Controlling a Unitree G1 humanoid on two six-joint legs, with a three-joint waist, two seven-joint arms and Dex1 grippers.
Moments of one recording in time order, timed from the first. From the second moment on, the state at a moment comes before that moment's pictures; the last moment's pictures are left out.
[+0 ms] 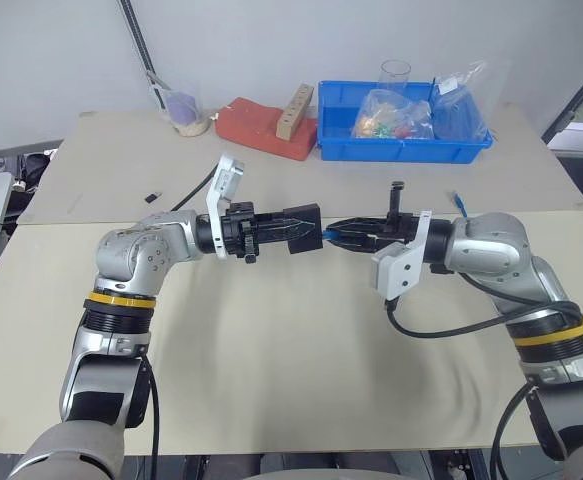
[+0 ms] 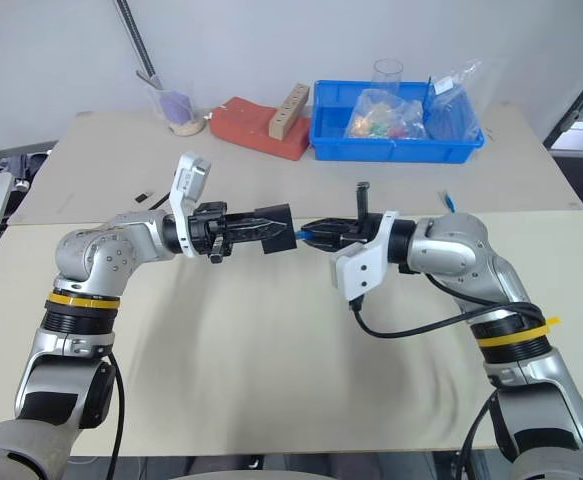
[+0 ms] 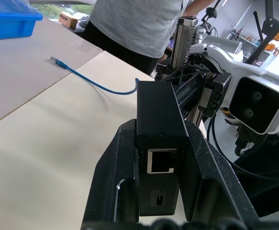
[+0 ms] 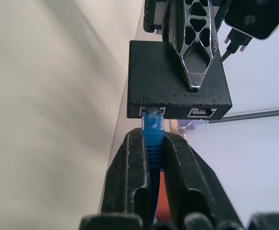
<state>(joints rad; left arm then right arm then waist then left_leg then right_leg) -0.74 0.46 -0.03 0.12 -0.71 0.85 -1.11 -0.62 -0.70 0.22 0.02 -0.18 -0.59 0.89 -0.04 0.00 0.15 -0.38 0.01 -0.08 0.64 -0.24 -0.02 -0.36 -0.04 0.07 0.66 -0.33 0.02</state>
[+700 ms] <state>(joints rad) -0.74 0.48 -0.11 0.12 -0.60 0.65 -1.30 -0.79 -0.75 0.18 -0.17 0.65 0.94 1.11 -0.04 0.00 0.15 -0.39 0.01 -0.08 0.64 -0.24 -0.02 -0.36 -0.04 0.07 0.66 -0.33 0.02</state>
